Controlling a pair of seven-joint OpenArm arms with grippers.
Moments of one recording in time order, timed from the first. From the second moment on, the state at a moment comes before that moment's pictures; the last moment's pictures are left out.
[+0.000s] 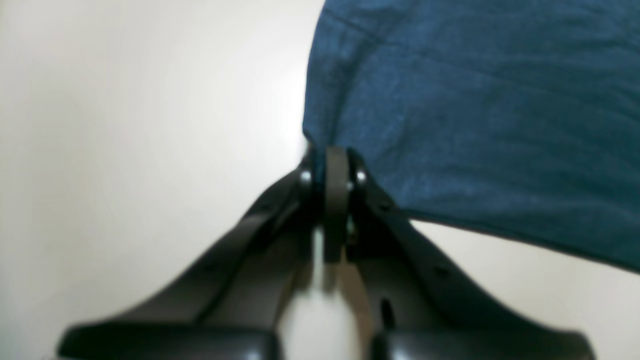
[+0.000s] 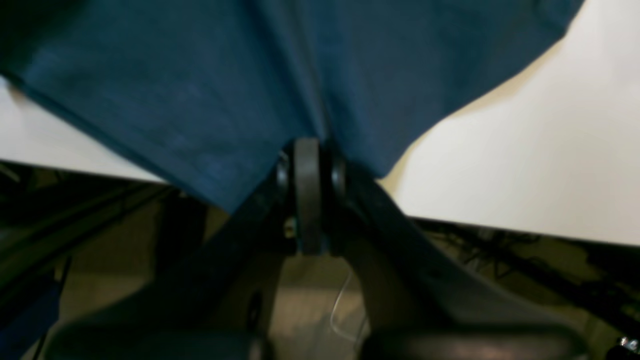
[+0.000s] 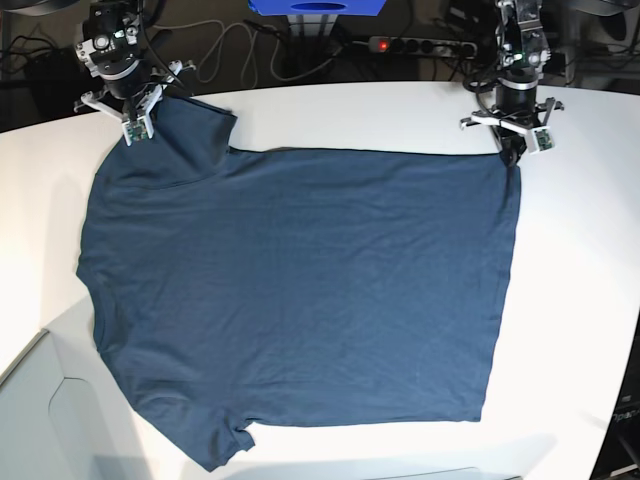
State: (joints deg) left arm 33.1 -11.3 -17.3 89.5 -19.5 -5.1 4.1; right arm -38.7 8.3 12.5 112.2 -2.0 19.1 -38.8
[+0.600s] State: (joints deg) left arm 42.3 -8.3 -20.9 97.0 -19.3 -5.1 6.0; right arm -39.4 8.3 12.5 122.2 -1.8 19.1 -38.6
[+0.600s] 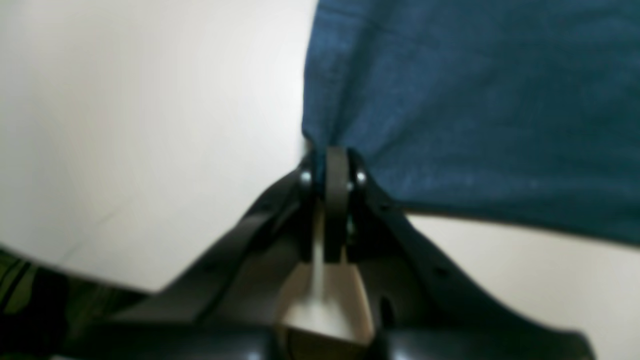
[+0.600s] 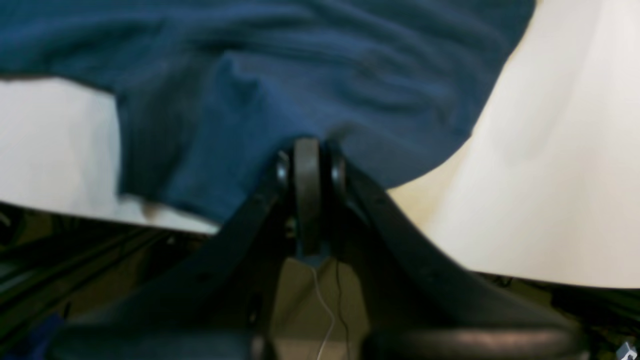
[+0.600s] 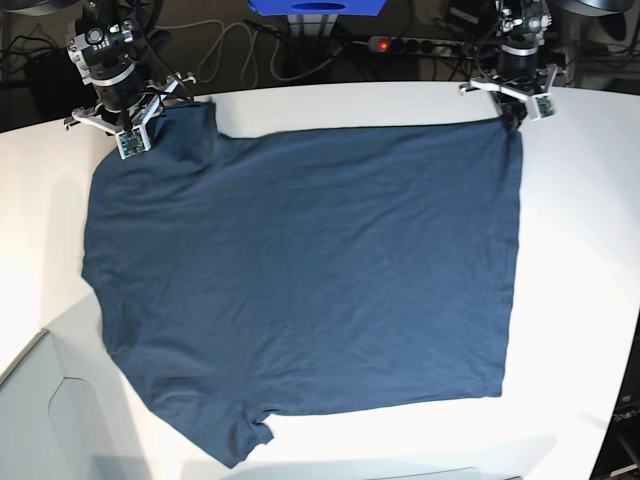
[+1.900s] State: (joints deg) left arm 16.1 -8.6 -23.4 98.6 -18.7 -4.9 20.8; right arm -6.0 8.3 12.0 102.5 -1.7 19.5 -39.3
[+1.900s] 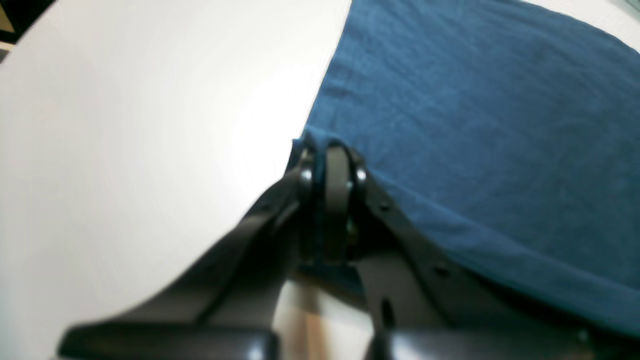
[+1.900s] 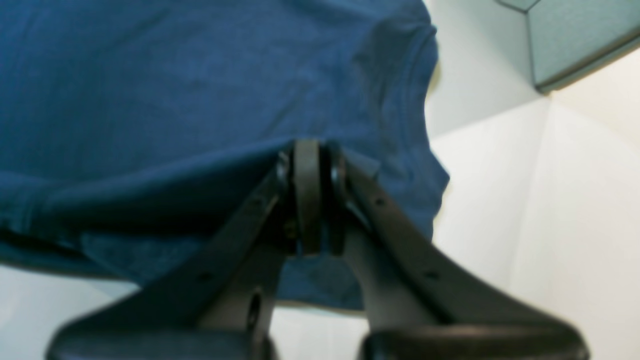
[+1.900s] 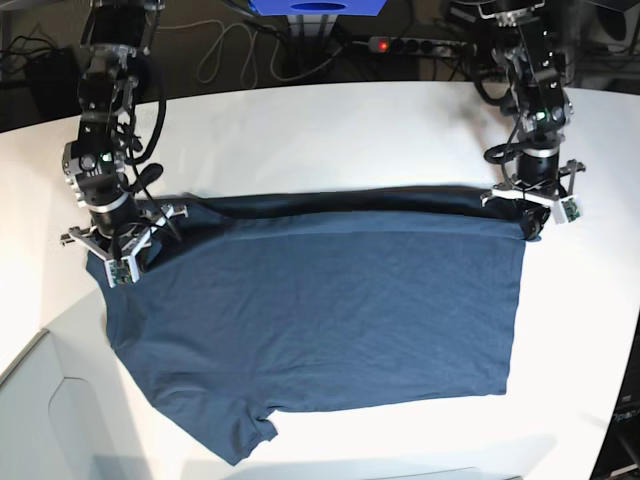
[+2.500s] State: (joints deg) left arm 9.0 -8.5 -23.6 90.3 -18.5 -4.9 21.5; right arm 6.1 9.4 7.8 92.4 -1.9 19.5 -38.8
